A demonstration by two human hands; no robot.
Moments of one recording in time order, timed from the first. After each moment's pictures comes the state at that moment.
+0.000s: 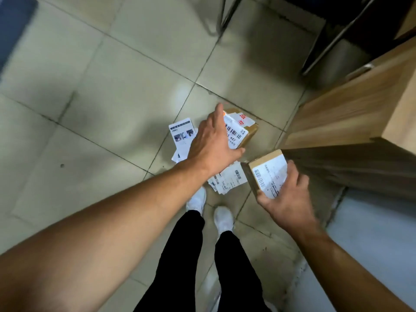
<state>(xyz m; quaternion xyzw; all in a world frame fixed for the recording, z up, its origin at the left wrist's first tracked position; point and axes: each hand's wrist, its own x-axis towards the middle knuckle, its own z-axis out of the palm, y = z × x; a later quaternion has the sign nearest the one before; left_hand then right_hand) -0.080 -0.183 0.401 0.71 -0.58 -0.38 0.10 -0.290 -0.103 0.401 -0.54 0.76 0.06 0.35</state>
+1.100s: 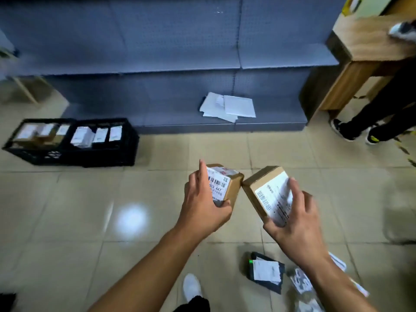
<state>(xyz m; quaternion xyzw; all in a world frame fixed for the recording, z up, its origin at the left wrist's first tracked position) 0.302 0.346 0.774 0.91 -0.12 -0.11 0.37 0.190 0.150 0.761 -0.90 0.27 -0.04 0.33</state>
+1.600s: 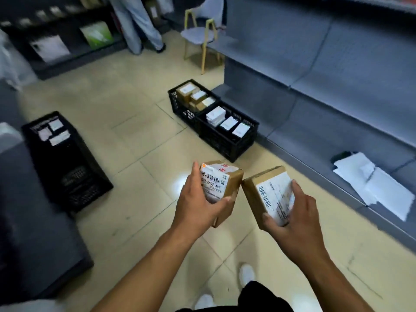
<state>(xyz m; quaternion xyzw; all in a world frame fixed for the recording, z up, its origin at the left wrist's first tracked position) 0.378 0.639 0.784 0.85 0.28 0.10 0.44 0.453 0.408 0.767 -0.93 -0.12 0.05 0.35</state>
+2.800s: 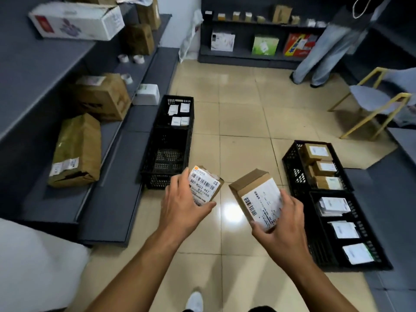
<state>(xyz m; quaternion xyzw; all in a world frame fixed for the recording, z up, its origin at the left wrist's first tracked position) 0.360 1.087 0.782 0.72 0.60 0.23 0.27 0.581 0.964 0.779 -0.79 -0.50 0.13 0.32</state>
